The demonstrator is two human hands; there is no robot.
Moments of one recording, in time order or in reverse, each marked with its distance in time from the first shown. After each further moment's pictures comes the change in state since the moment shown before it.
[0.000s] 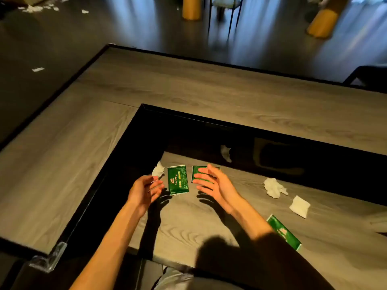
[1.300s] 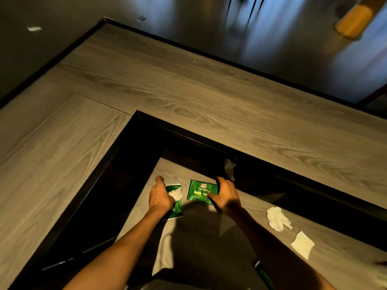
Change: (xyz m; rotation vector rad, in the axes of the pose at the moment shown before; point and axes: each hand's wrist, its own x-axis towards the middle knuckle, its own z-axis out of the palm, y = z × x) left_hand 0.116 -0.048 0.057 1.181 0.316 0.241; right_hand 0.137 0.008 -0.080 -1.388 0.249 0.040
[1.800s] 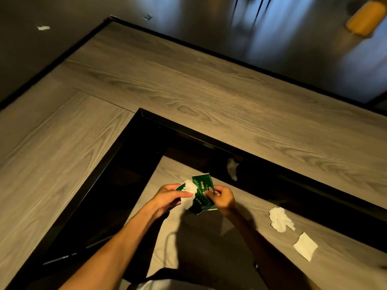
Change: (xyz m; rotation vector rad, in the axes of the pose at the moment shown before) left_hand -0.019 0.017 -0.024 -0.772 -0.576 -0.212; right_hand -0.013 0.002 0.018 0.529 -0.113 -0.018
